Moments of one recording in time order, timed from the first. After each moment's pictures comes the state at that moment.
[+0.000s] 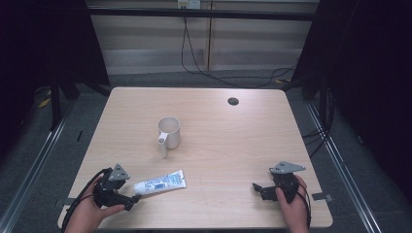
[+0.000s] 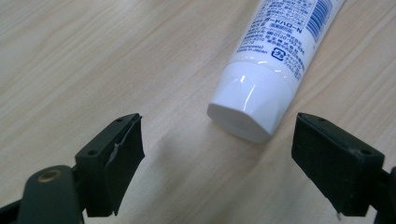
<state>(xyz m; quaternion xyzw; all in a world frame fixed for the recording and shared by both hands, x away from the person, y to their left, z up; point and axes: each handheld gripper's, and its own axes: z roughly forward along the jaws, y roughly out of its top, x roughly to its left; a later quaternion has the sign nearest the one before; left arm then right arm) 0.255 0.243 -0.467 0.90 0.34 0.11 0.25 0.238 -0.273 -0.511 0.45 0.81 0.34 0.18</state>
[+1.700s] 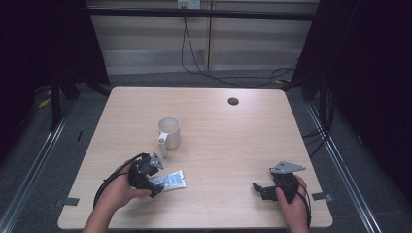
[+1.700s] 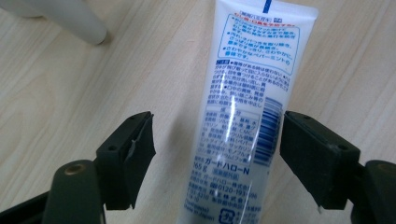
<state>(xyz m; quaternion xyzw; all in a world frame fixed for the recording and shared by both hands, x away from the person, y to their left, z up) 0.297 0.160 -0.457 0.96 0.22 0.06 0.18 0.238 -0.273 -0.511 0.45 0.81 0.34 0.18</state>
